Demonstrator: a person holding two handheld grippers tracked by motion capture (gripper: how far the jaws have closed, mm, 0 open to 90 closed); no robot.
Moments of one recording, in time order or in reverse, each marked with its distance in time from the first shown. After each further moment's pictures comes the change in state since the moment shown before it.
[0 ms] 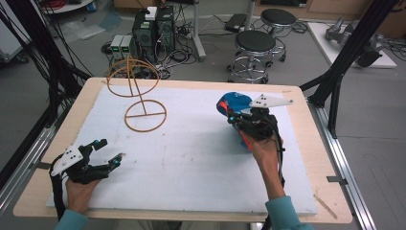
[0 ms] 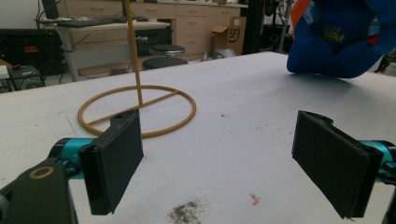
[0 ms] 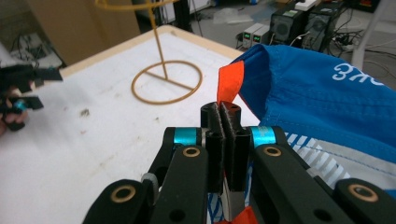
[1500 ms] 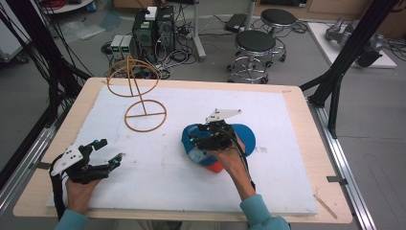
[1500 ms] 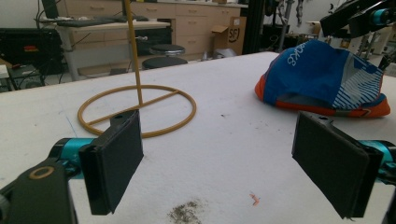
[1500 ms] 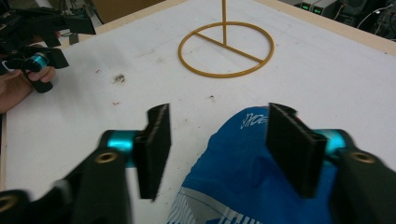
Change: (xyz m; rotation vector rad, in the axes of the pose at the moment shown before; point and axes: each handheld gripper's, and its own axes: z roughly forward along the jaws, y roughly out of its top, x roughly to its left) left arm 0.000 0.000 0.000 0.001 -0.001 0.001; right arm 0.044 -0.028 0.093 0.113 0.172 -0.062
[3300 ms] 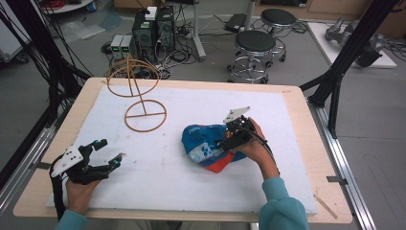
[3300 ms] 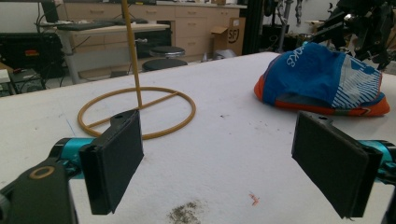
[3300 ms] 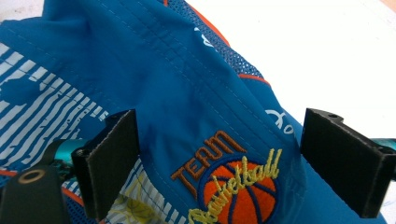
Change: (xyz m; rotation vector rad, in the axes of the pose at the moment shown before) left arm -0.001 0.000 -0.001 -0.006 0.000 0.020; right arm -0.086 -0.040 -0.002 0.264 -0.088 -0.207
